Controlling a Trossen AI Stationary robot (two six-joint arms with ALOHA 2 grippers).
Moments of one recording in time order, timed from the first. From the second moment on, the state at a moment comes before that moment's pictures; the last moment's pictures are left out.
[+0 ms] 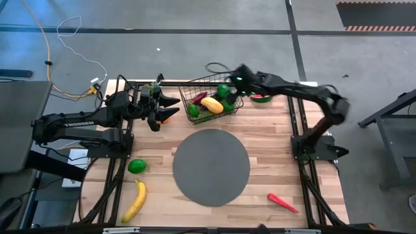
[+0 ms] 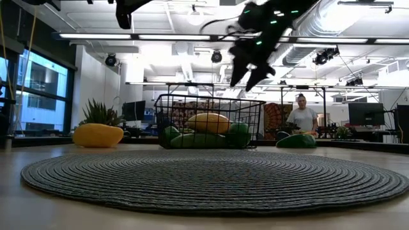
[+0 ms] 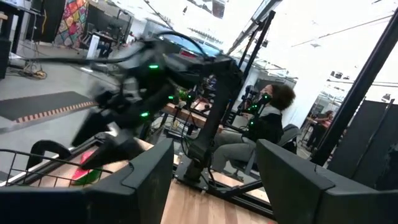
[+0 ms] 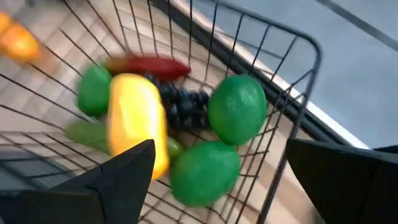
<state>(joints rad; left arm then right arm) 0.34 0.80 0.61 0.33 0.09 -0.39 -0.49 1.59 1.30 -0.55 0.14 0.24</state>
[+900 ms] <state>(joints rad) 0.34 0.80 0.61 0.33 0.06 -0.39 -0.62 1.40 0.89 -0.38 0.12 0.76</state>
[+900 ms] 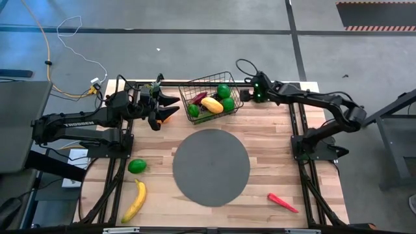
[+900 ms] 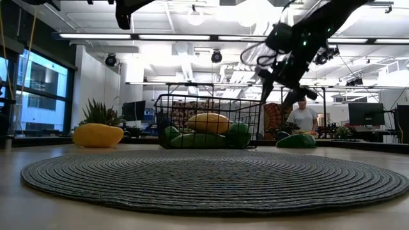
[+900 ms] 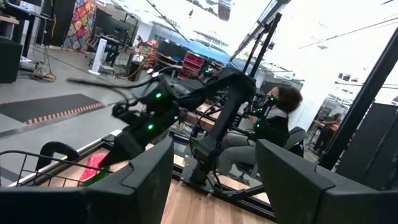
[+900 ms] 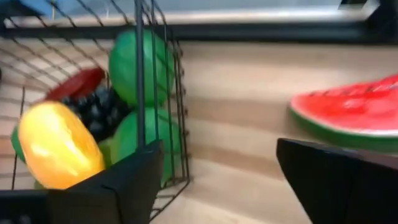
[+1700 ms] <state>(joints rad) 0.34 0.80 0.61 0.33 0.07 -0.39 -0.54 1.42 0.89 -0.38 -0.08 0.74</state>
